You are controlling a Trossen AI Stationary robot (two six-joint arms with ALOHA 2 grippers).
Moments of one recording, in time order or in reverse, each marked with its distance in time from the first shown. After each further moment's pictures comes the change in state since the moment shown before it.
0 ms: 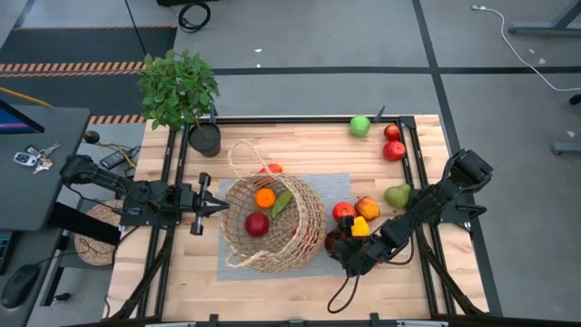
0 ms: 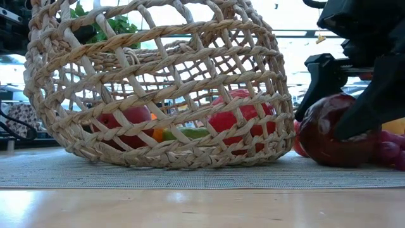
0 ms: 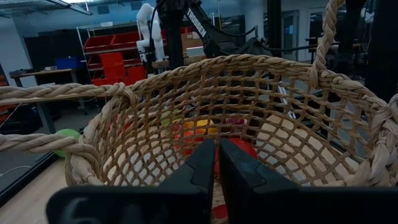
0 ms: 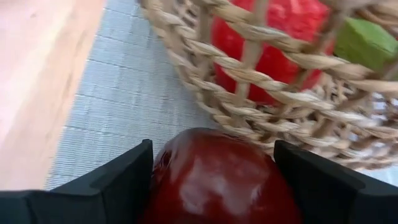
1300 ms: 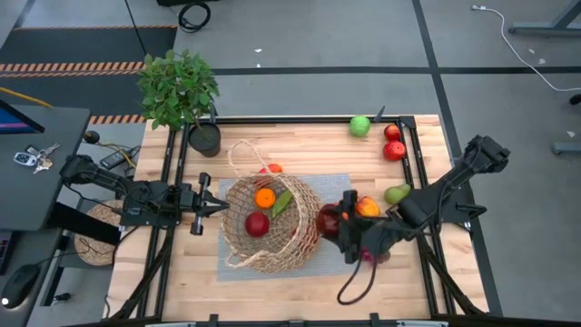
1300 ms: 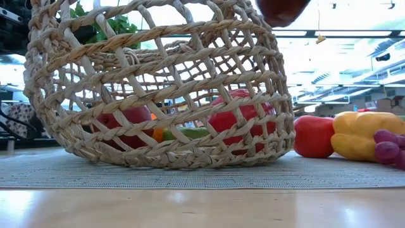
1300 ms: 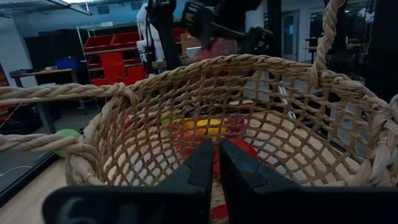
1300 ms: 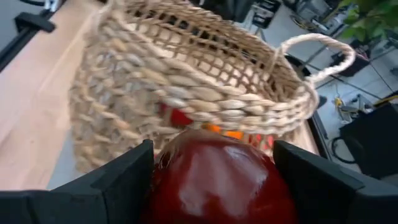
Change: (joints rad) left arm 0.000 0.000 0.000 0.000 0.000 0.000; right arm -0.053 -0.257 0.377 -0.335 0.173 -0.275
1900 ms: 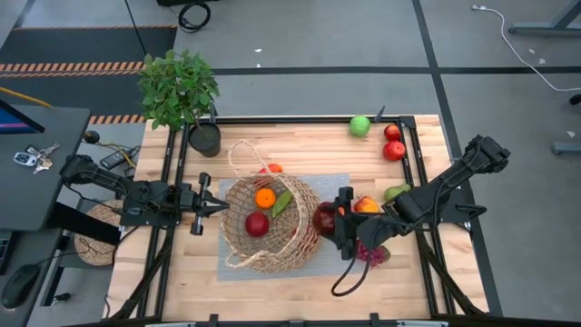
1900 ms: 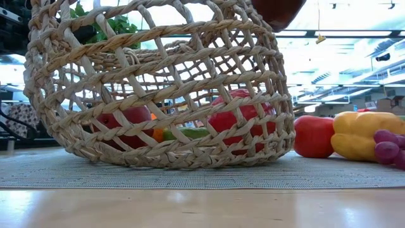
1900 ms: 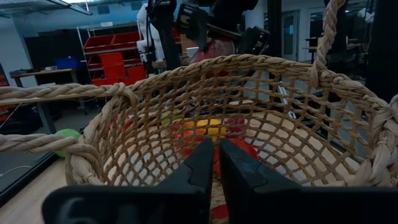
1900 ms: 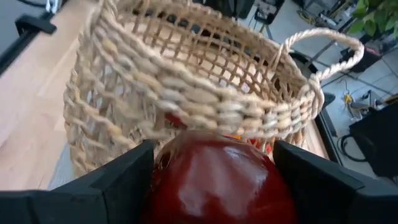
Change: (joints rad) left arm 0.000 0.000 0.000 0.000 0.000 0.000; right arm -0.049 0.002 0.000 0.025 -0.064 -0.016
